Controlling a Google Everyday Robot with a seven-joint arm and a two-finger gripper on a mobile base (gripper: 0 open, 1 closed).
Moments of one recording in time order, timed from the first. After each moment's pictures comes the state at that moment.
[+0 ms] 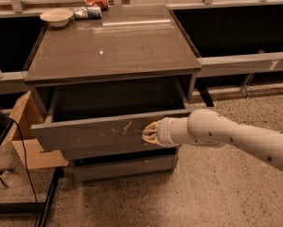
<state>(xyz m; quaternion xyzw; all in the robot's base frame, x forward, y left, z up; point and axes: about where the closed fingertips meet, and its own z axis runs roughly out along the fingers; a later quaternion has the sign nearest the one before) 0.596 -0.041 0.614 -0.69 0.59 0.05 0.42</state>
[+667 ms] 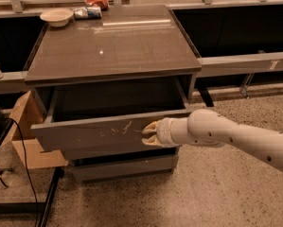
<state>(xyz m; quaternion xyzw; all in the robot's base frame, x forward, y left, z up) 0.596 -0.041 0.614 -0.69 0.59 0.05 0.42</state>
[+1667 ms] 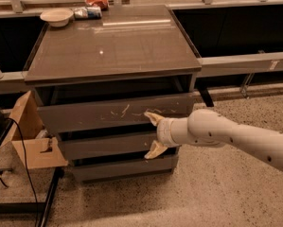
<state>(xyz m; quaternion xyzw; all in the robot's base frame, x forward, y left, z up) 0.596 -0.041 0.614 -0.69 0.59 0.05 0.42</state>
